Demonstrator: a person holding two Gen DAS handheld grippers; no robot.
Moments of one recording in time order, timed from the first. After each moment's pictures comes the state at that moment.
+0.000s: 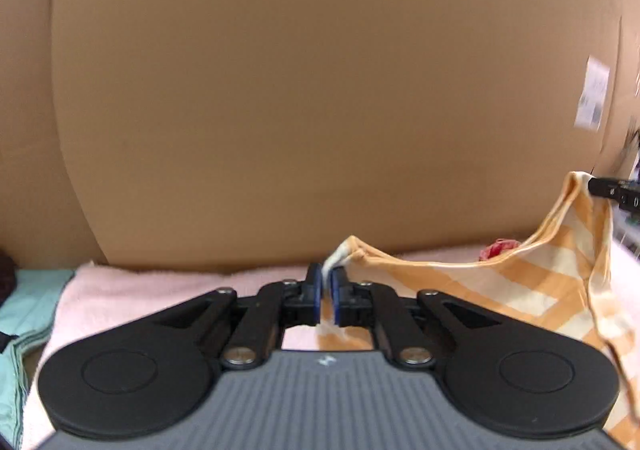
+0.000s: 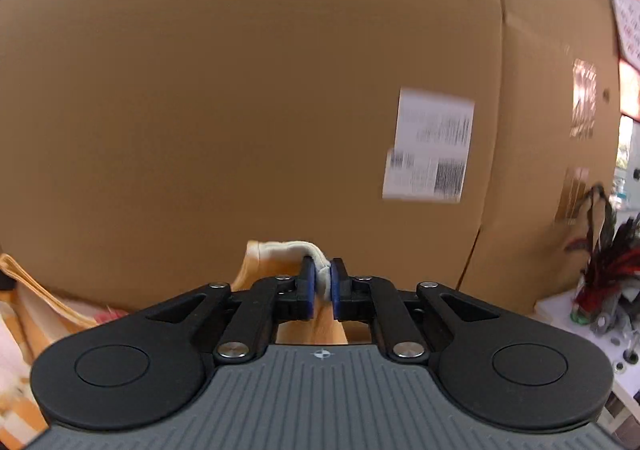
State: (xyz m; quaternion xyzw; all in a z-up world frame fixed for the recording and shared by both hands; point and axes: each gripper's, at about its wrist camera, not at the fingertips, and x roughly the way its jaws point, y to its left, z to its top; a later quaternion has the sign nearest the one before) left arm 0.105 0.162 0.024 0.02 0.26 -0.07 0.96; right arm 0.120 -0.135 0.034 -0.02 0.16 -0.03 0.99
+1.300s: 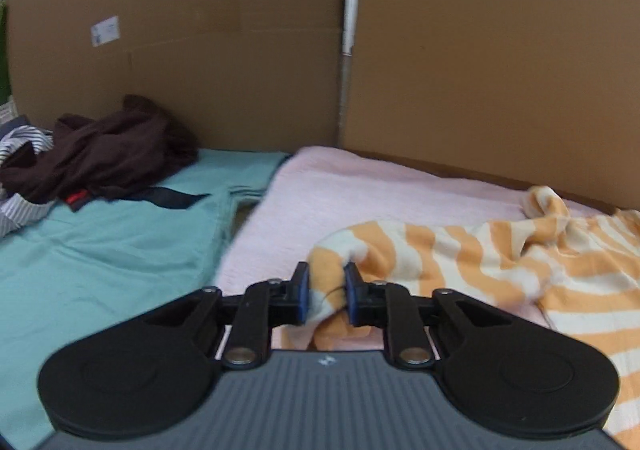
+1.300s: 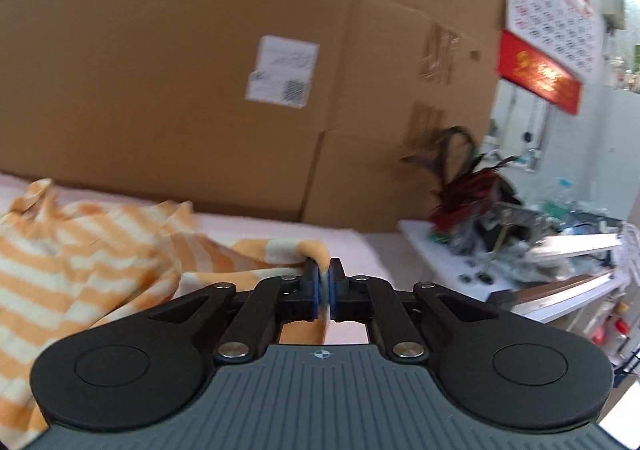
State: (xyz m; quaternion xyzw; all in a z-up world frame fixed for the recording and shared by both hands) left arm -0.012 0.309 -0.013 -0.06 0.27 0.12 0.95; right arm -0.060 -0.234 0.041 -0.06 0.17 -0.13 0.97
